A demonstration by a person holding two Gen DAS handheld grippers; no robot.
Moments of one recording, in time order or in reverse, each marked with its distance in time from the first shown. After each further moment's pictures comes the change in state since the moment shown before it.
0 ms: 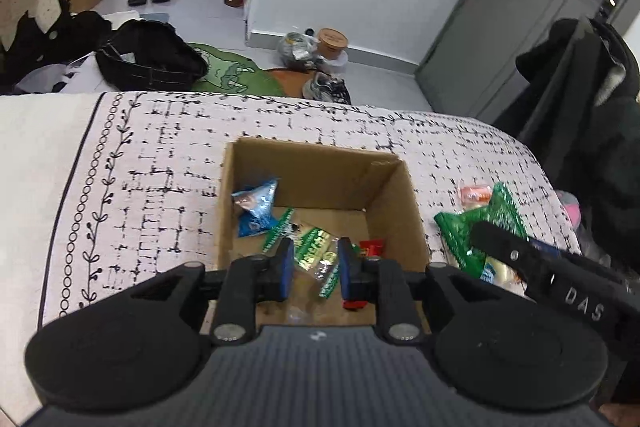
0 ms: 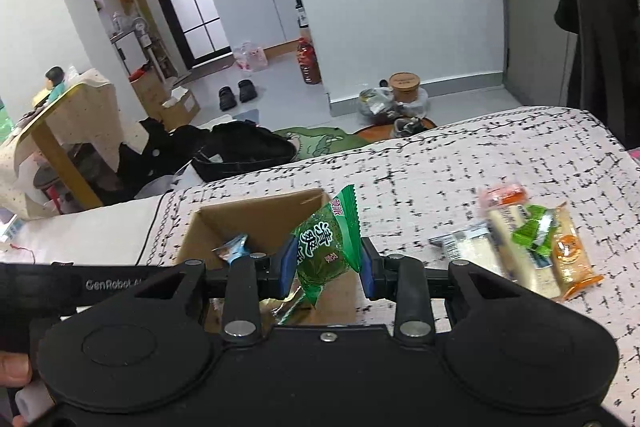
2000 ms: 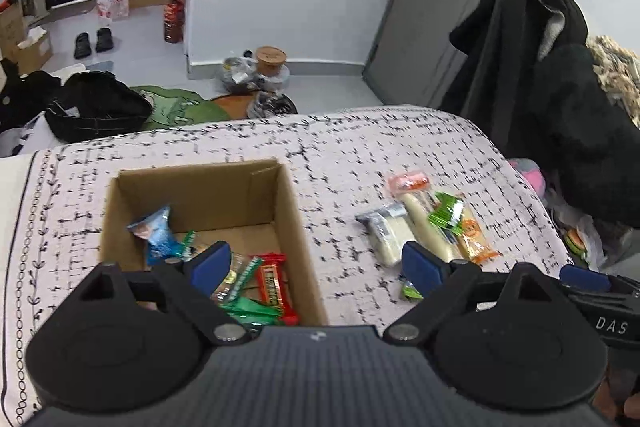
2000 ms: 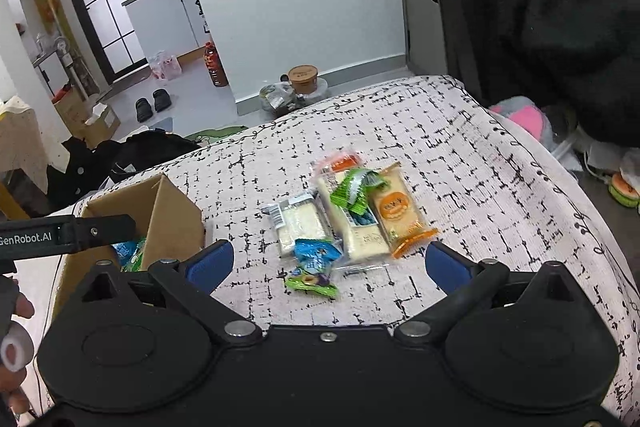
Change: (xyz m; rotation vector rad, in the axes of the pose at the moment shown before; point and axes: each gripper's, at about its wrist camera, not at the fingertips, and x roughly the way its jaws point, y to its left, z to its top) left arm 0.011 -0.094 -0.016 0.202 -0.046 -0.071; right arm -0.062 -0.113 -0.031 0.133 0.006 -0.227
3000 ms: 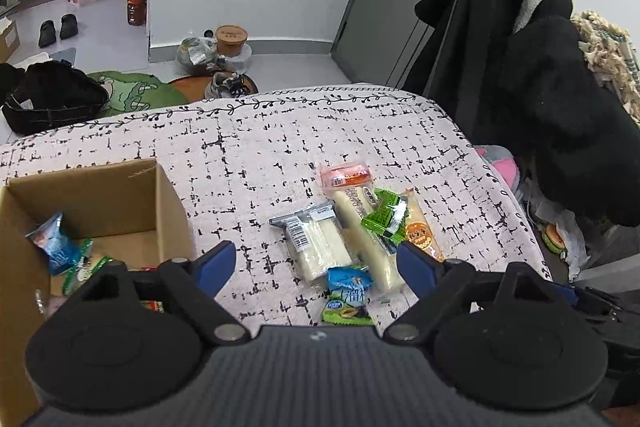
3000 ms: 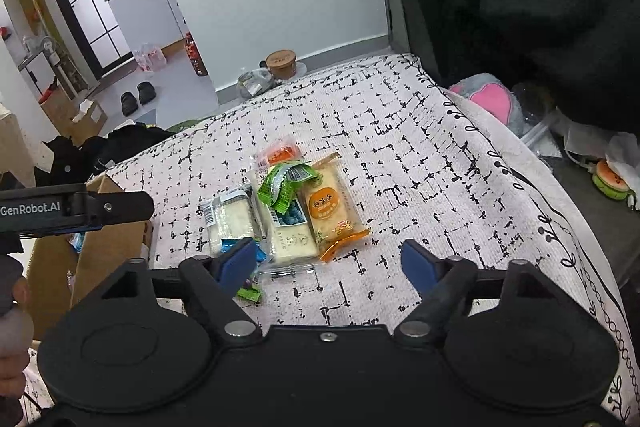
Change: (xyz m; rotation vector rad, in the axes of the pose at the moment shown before) left arm 0.059 -0.068 0.013 0.002 0.068 -0.055; right arm 0.028 -0.066 0.012 0.016 0.067 0.002
